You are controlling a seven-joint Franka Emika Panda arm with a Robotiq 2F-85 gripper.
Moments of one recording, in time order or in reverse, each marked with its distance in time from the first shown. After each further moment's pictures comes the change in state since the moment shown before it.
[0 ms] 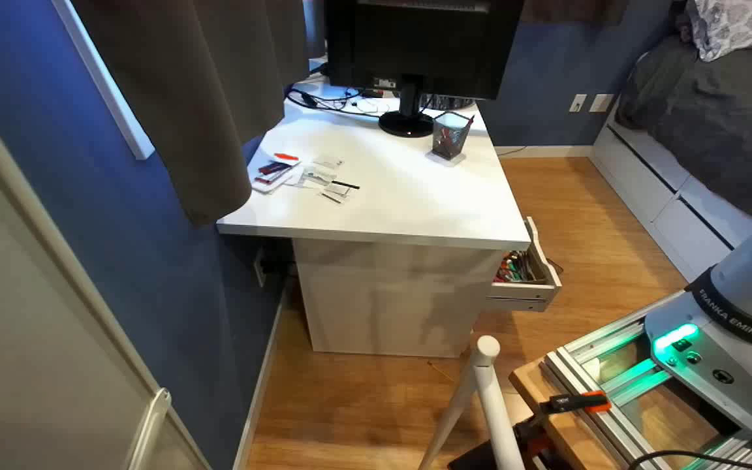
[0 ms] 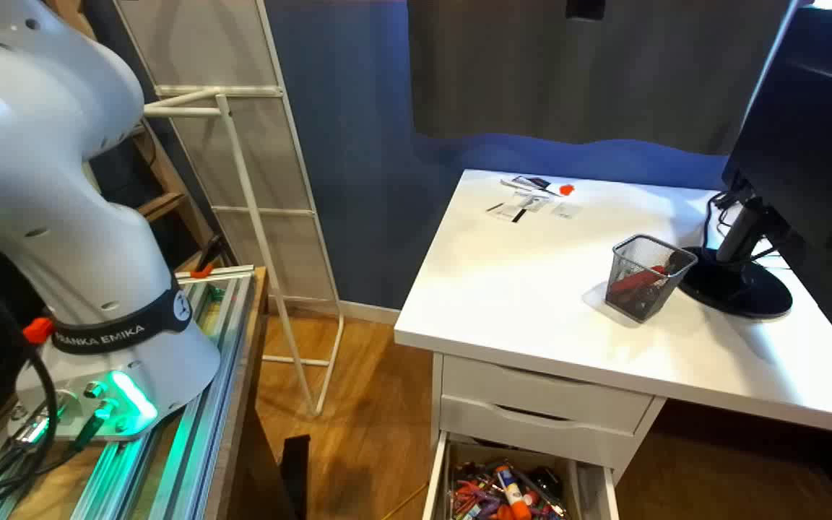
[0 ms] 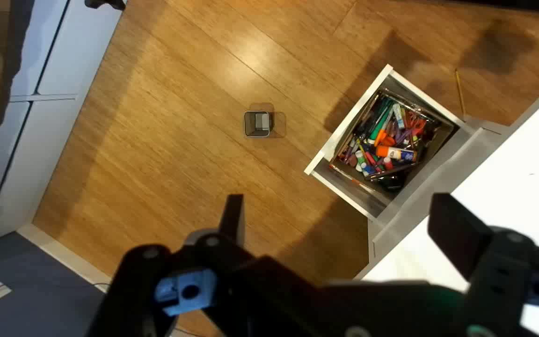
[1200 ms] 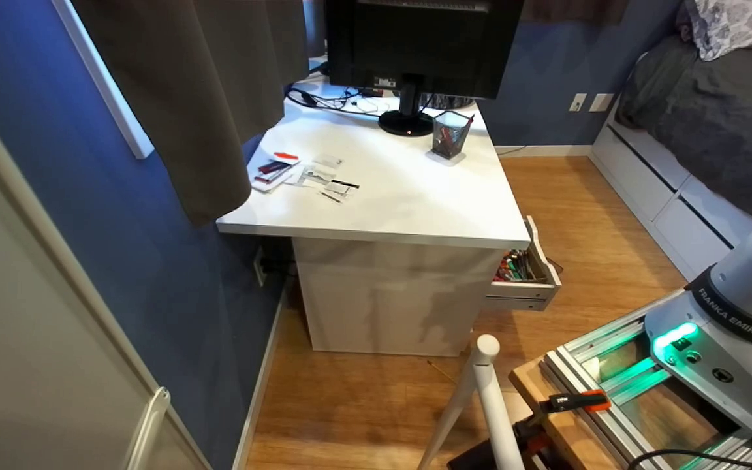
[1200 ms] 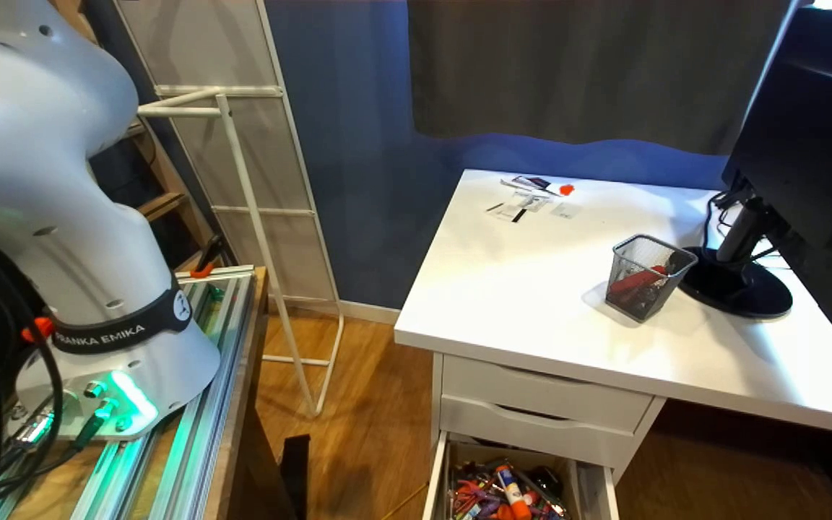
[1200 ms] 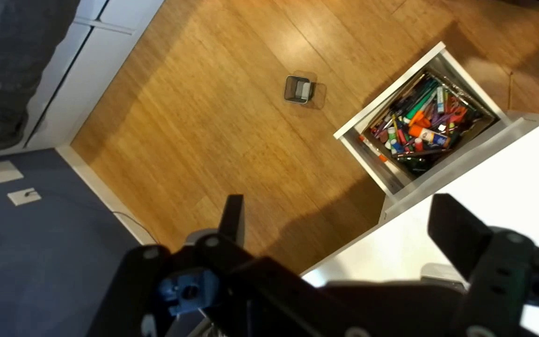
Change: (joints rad) arm 0.077 0.143 0.071 0.209 -0.092 -0.012 -0.059
